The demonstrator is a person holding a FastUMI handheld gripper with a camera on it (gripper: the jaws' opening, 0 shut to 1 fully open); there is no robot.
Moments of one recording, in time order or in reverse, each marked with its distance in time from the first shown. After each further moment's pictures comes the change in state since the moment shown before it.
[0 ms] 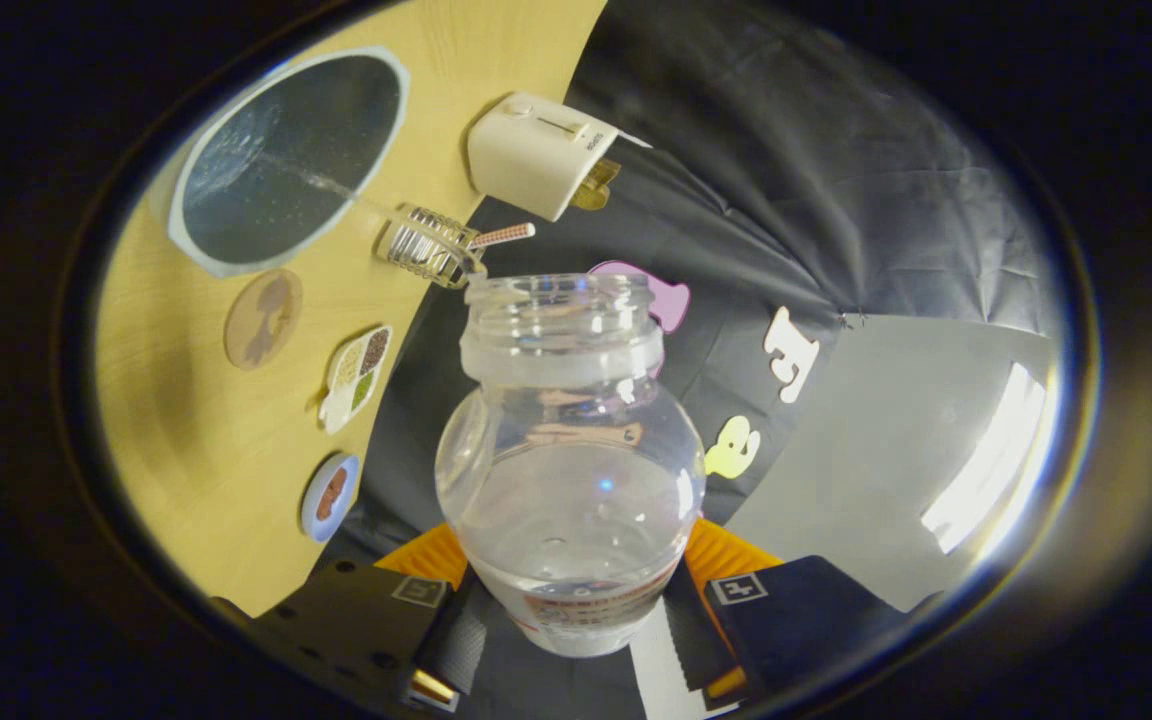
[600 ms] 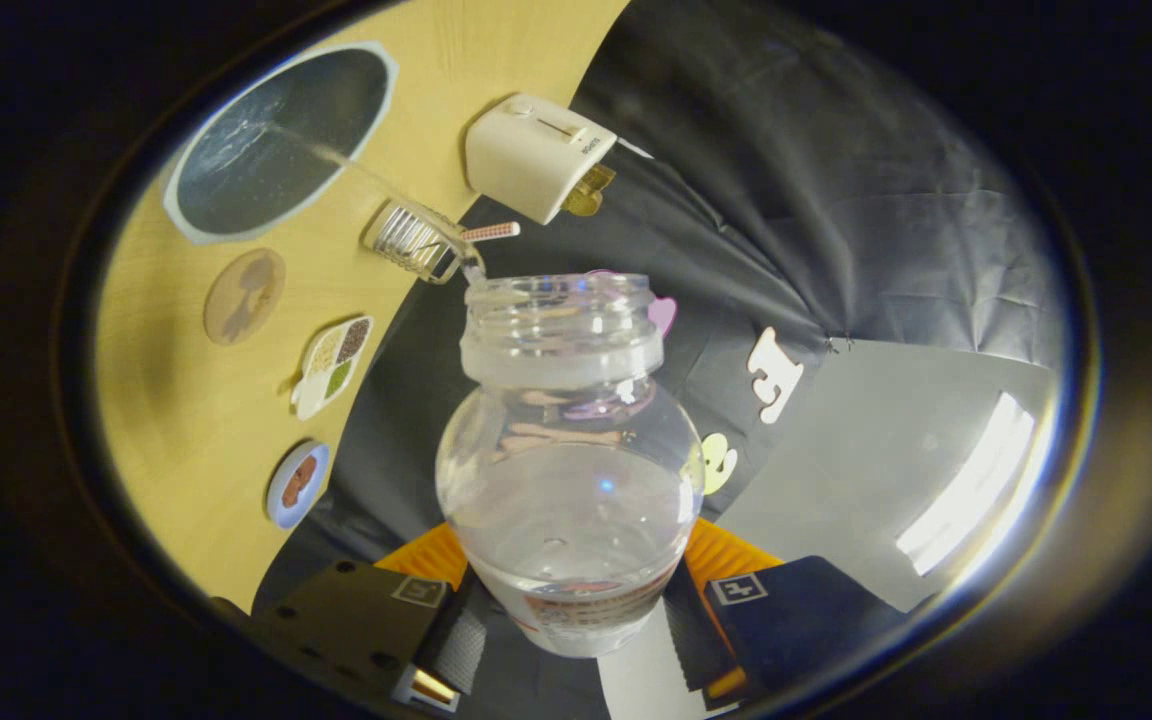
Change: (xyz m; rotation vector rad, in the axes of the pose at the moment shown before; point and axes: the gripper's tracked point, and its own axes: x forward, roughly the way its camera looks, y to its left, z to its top) arm 0.008 -0.021 -0.002 -0.076 -0.040 -0.060
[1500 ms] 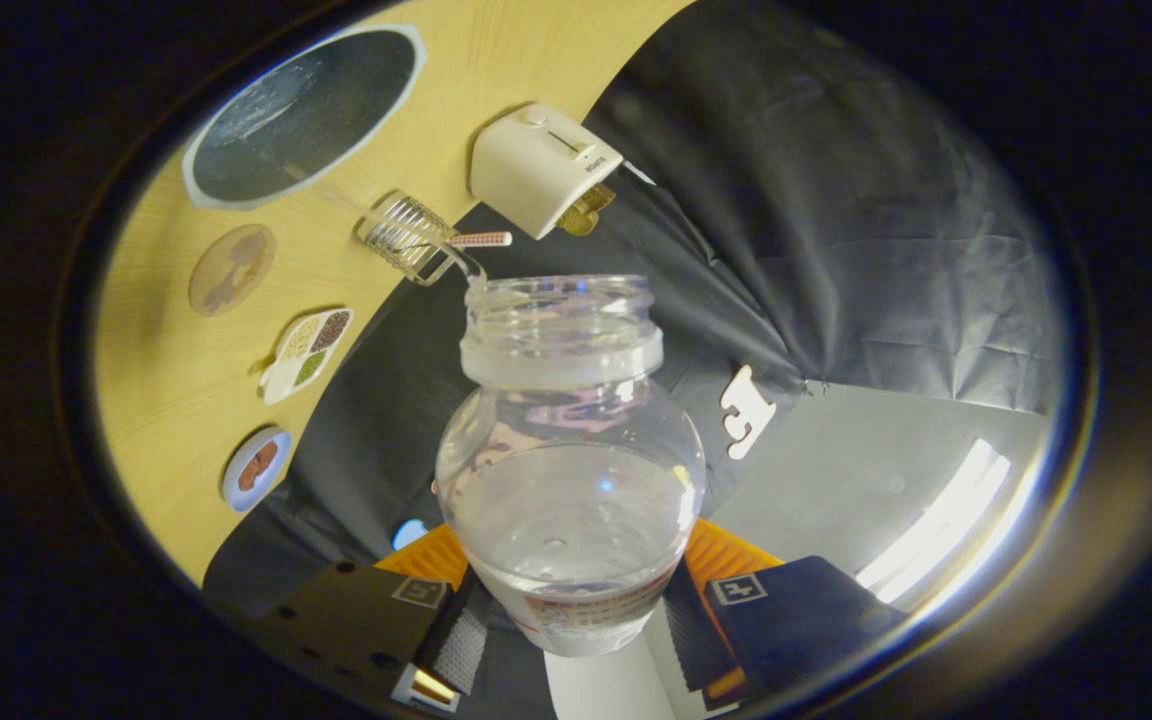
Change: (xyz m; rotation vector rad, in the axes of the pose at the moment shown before) arm 0.009 -0.021 0.014 -0.098 -0.078 -0.059
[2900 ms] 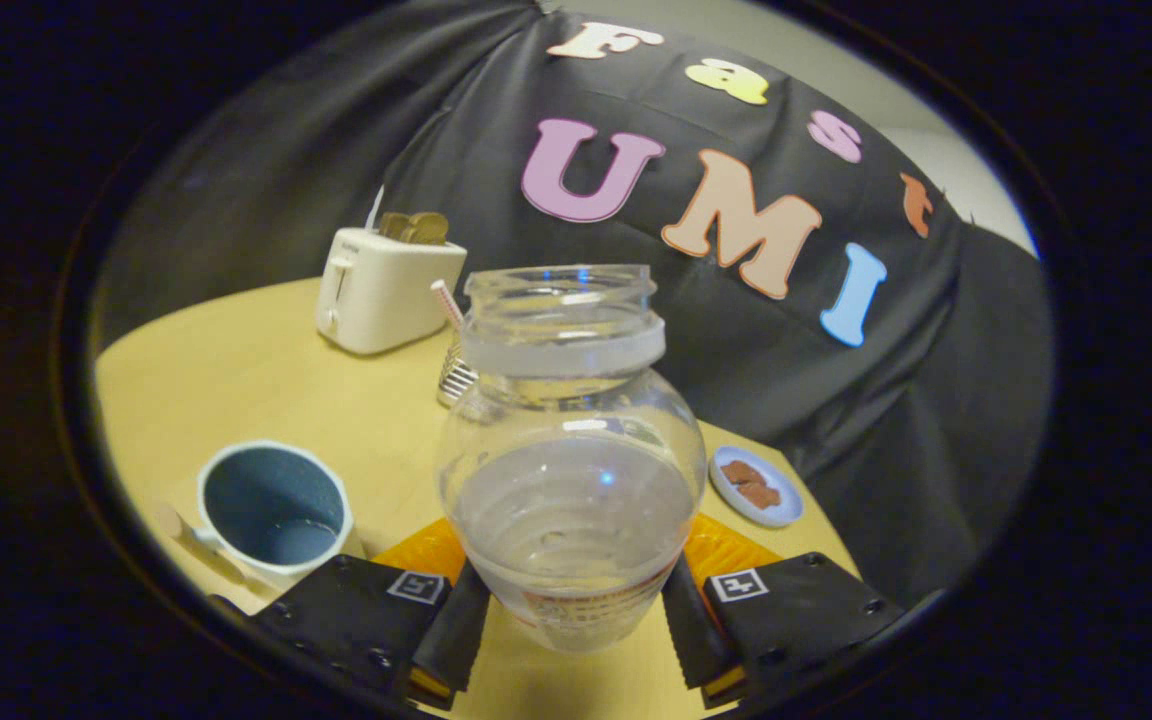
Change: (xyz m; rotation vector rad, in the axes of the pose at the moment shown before) arm -0.043 0.169 0.045 1.883 0.413 0.636
